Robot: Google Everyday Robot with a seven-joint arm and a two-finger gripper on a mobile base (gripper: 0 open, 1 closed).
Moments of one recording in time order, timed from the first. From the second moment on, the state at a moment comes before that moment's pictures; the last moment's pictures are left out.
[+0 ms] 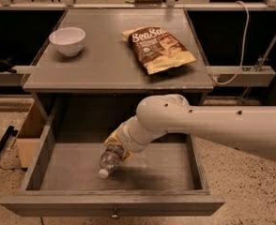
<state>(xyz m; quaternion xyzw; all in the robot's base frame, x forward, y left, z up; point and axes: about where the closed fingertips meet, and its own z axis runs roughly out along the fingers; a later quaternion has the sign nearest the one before) 0.493 0.067 0.657 -0.93 0.25 -0.01 0.28</state>
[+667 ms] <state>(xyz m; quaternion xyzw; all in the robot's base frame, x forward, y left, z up) 0.494 0.063 0.660 -0.93 0.25 -0.02 0.26</state>
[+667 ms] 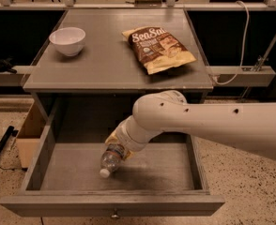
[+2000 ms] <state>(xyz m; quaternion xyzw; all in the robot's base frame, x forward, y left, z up) 0.494 0.068 0.644 -0.94 0.25 -0.02 0.24</state>
